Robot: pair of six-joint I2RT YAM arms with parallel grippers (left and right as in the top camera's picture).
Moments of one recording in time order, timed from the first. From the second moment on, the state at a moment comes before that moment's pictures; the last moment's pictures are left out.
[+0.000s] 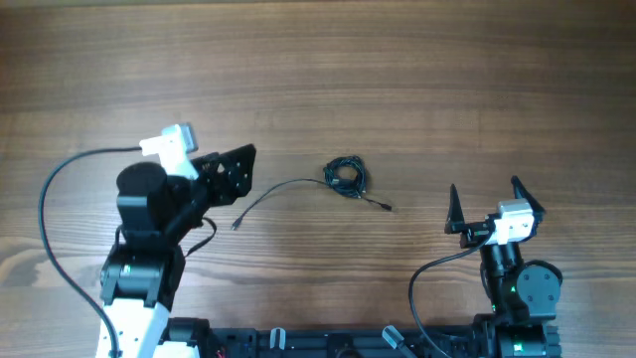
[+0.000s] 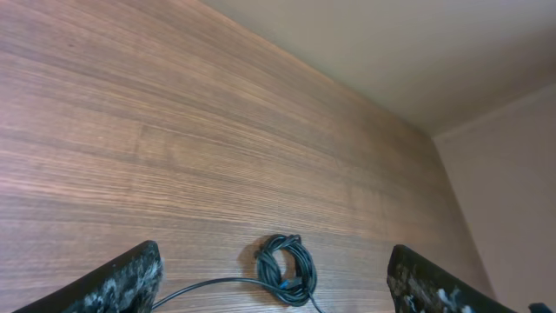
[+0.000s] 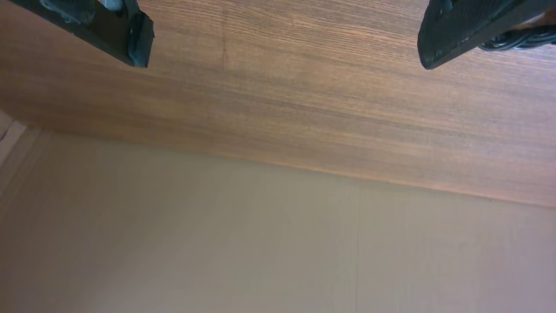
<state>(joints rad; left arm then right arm) -0.06 0.83 0.62 -0.25 0.39 -0.55 0.01 0.02 0.01 0.00 -0.08 -0.13</state>
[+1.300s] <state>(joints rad) -0.40 1.23 0.65 -0.04 0.23 -0.55 0.01 0.02 0.01 0.00 -0.08 -0.13</state>
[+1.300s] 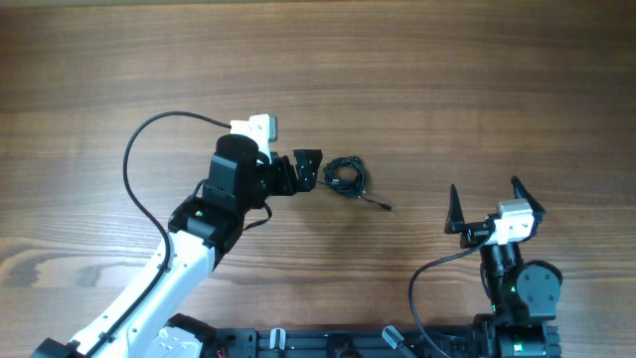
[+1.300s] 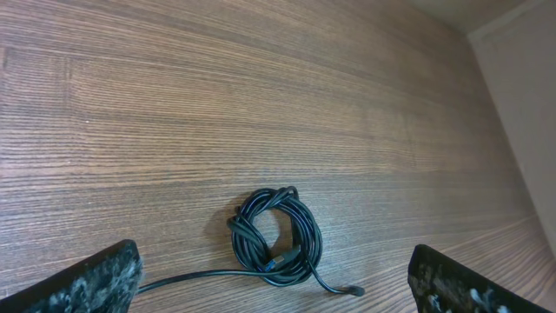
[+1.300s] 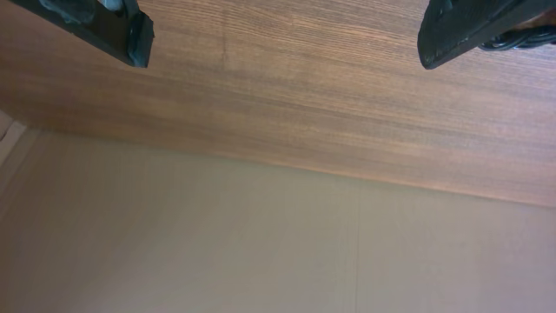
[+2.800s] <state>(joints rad) -0.45 1.36 0.71 0.04 0.23 -0.55 0.01 0.02 0.01 0.00 -0.08 -0.13</state>
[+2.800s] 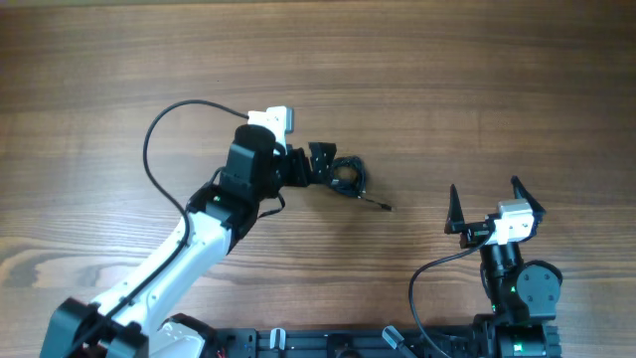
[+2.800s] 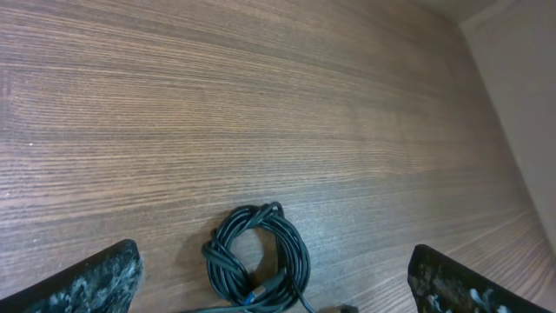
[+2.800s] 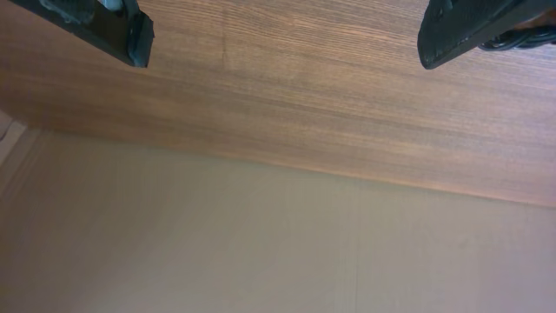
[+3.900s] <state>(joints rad) -0.51 1.57 0.80 -0.20 0.16 -0.37 0.01 0.02 0.01 0.00 -0.08 -0.13</state>
